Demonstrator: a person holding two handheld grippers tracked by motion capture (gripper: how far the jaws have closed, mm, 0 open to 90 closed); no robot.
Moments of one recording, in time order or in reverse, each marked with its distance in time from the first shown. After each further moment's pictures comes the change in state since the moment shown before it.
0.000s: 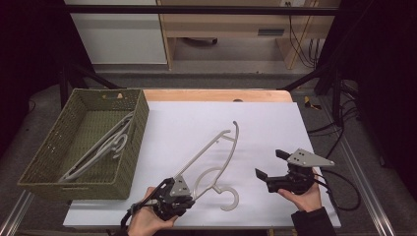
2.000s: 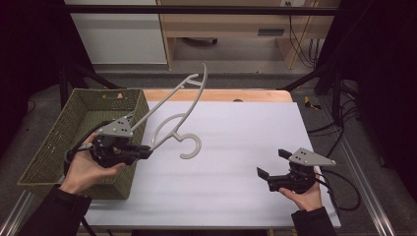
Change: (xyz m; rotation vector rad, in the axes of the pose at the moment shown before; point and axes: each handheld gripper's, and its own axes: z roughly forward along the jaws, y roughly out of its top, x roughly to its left) left arm 0.107 0.031 -0.145 -0.119 0.039 0.017; right arm -0.004 -0.002 0.000 0.001 -0.024 0.022
